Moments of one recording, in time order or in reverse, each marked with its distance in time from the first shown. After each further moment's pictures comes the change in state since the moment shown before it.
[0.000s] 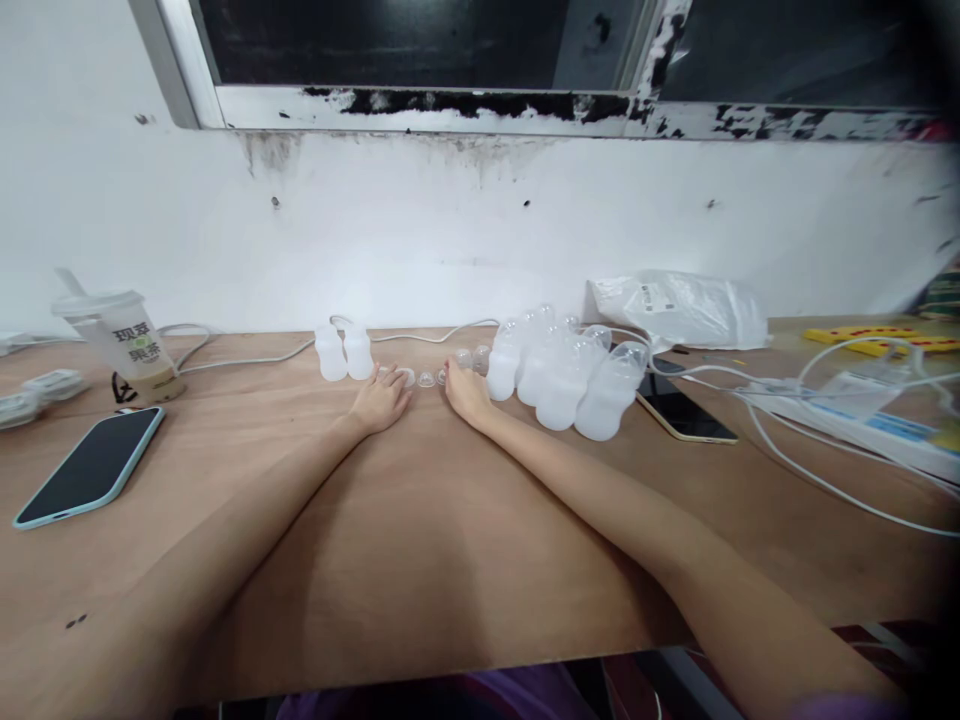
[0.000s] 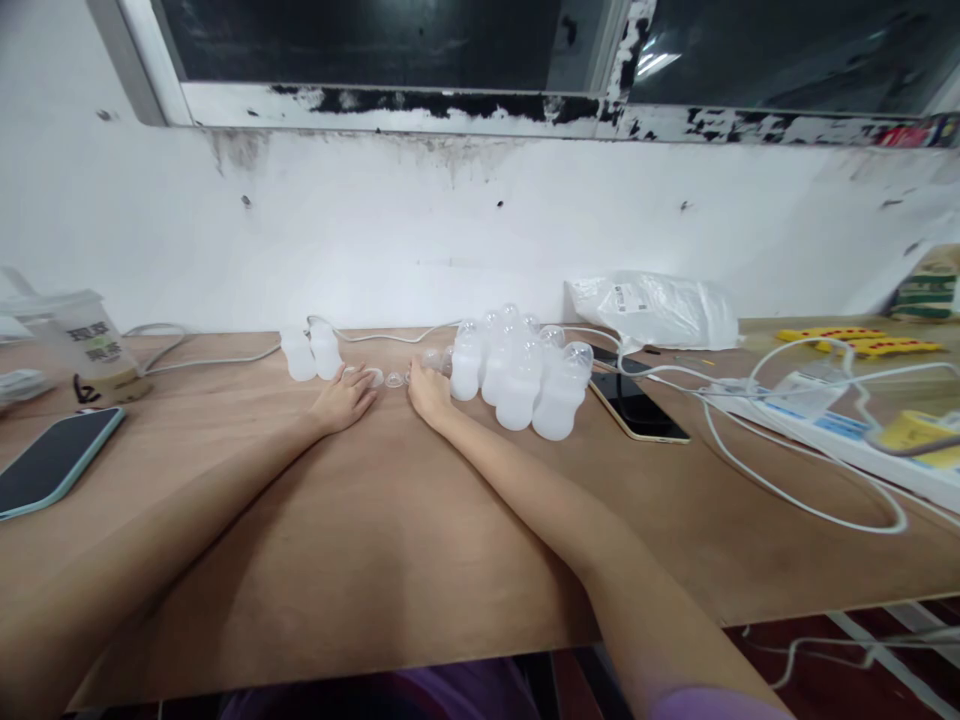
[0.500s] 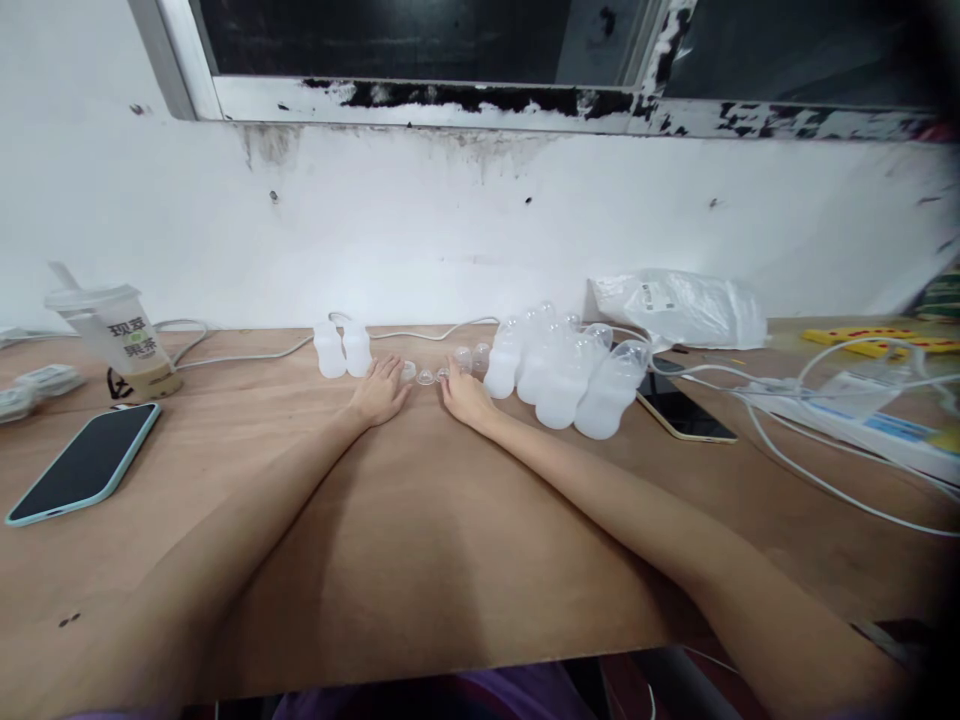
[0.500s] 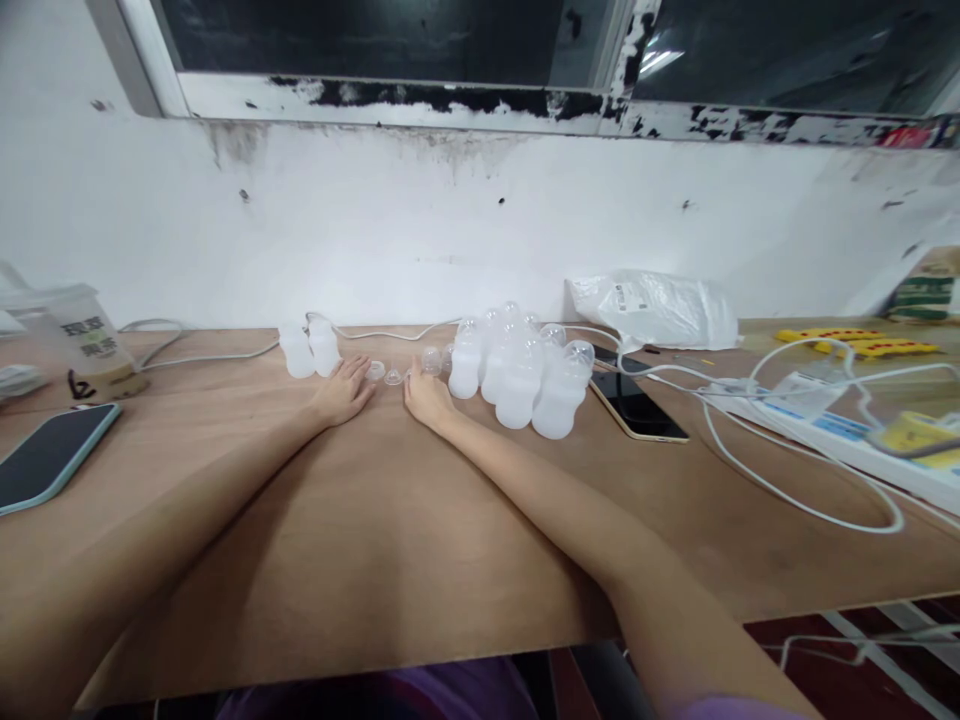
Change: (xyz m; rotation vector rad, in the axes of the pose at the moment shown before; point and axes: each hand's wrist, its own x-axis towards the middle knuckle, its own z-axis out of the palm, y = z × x) left_hand 0.006 -0.005 0.003 -0.026 0.026 -0.057; right_hand -0.012 0.004 0.003 0.099 0.008 -0.099
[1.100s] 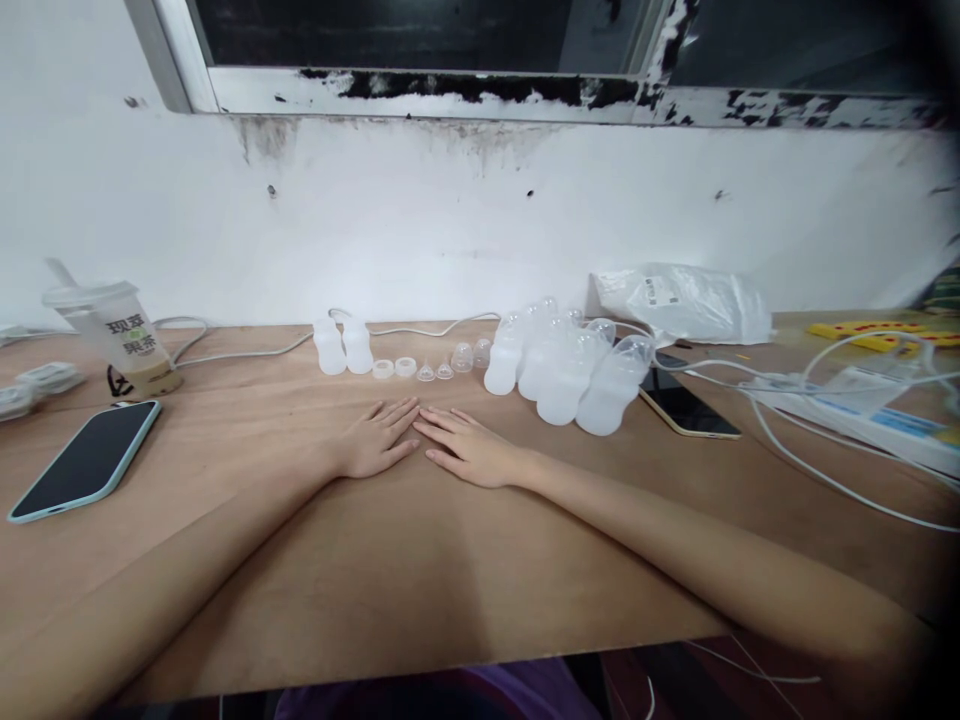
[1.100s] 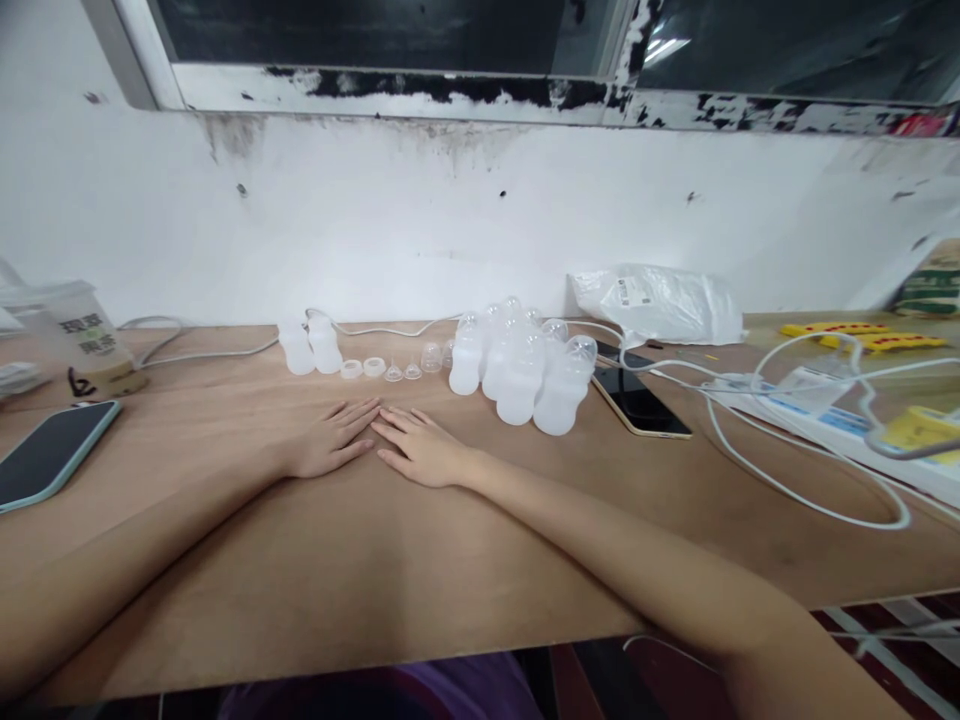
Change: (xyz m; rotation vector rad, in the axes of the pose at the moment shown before) left_hand -0.066 0.026 -0.032 -0.192 -0.358 0.227; right_hand -0.071 -0.005 -0.019 0.161 -0.269 -0.588
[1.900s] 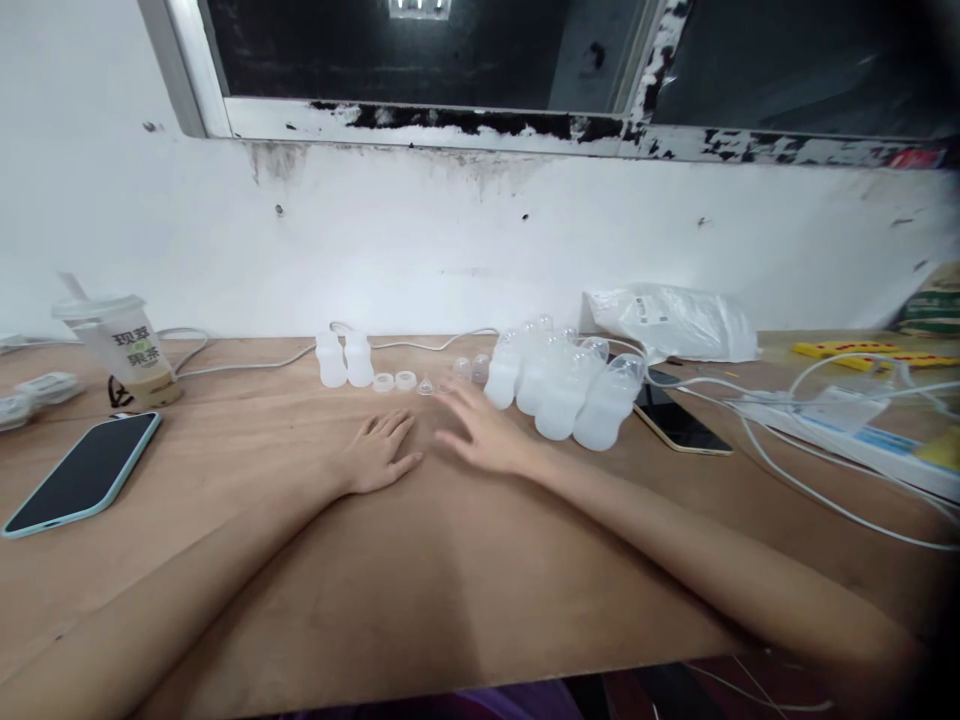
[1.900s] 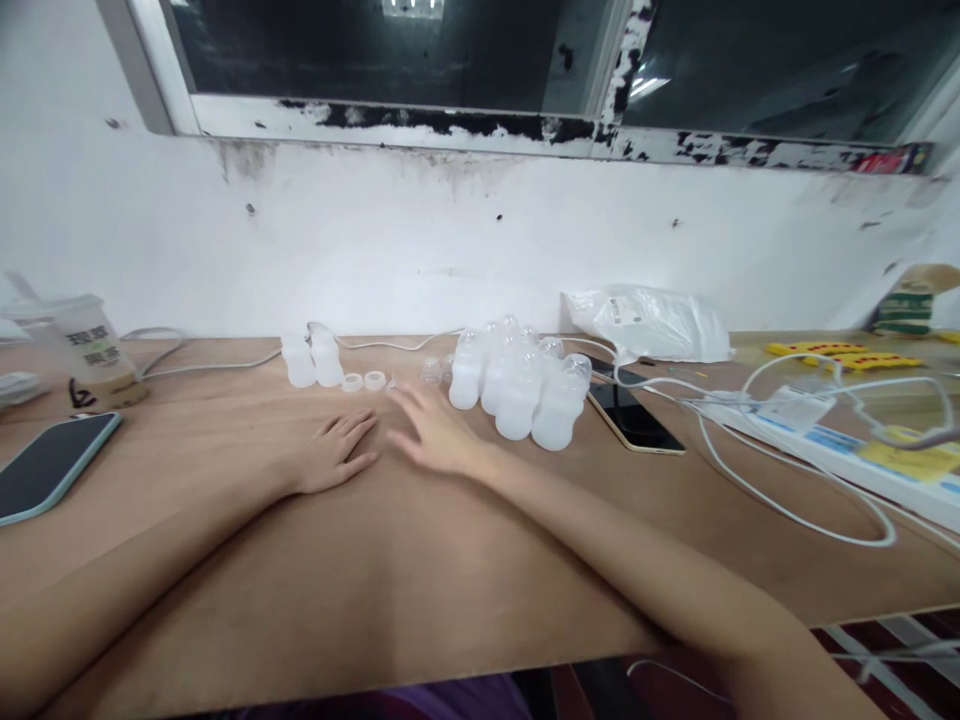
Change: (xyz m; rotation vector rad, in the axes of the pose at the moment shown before) left_hand 0.000 0.010 0.000 -0.006 0.097 -0.136; right_hand 0.003 0.012 -0.033 -0.222 0.327 0.051
